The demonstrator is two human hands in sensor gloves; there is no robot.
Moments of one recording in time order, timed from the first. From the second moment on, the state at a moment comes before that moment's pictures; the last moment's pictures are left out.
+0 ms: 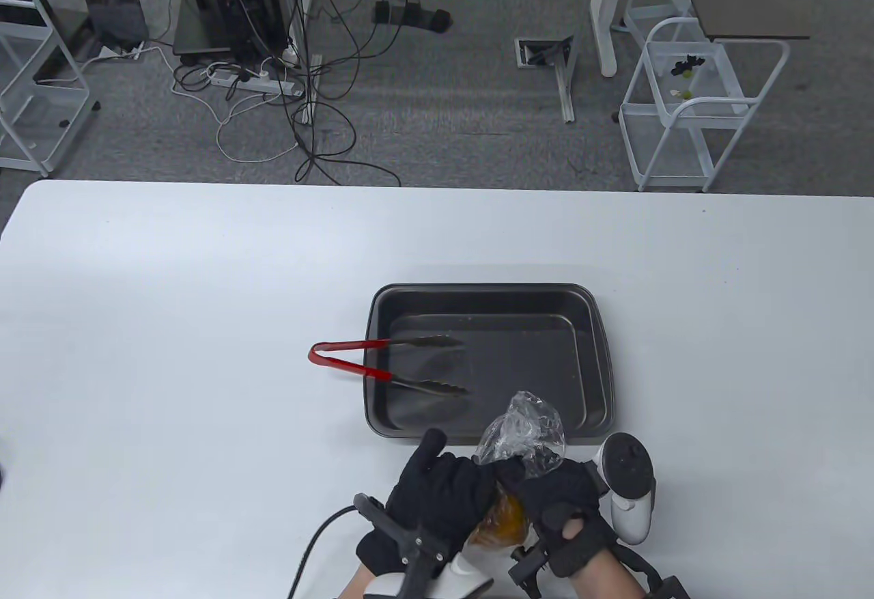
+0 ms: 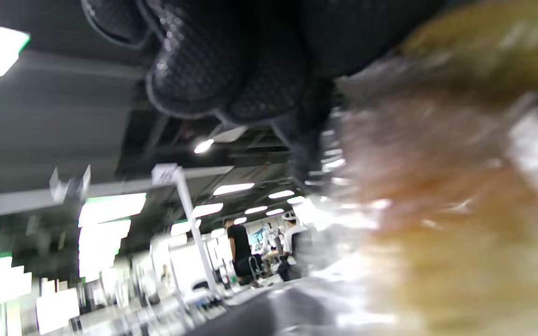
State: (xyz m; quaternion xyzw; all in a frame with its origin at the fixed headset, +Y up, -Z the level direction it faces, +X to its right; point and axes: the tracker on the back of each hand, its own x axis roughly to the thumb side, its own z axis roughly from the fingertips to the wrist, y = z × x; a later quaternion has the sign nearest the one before) left_hand -0.028 -0.683 -0.117 0.35 -0.31 -0.14 0.87; right_hand 0.144 -0.745 -0.195 0.08 0.17 0.68 0.71
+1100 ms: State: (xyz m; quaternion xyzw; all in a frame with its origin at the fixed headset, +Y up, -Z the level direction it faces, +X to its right) left_hand -0.106 -0.729 -0.198 0.02 -0.12 0.11 0.99; right_hand 0.366 -0.697 -0.286 -0.09 0.15 0.81 0.56
